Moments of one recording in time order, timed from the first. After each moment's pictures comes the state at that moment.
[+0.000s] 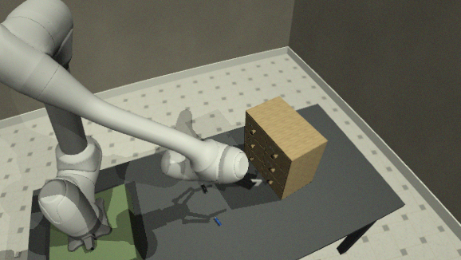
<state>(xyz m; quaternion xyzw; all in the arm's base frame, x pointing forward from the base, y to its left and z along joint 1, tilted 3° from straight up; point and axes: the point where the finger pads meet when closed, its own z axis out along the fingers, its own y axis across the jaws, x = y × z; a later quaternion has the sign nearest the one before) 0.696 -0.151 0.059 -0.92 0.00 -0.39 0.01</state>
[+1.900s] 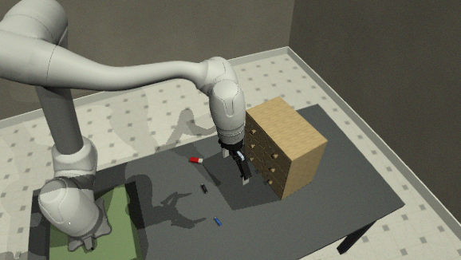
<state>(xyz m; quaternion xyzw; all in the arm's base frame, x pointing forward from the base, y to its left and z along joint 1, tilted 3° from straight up) 0.635 -0.154 0.126 -1.00 -0.01 -0.01 0.01</state>
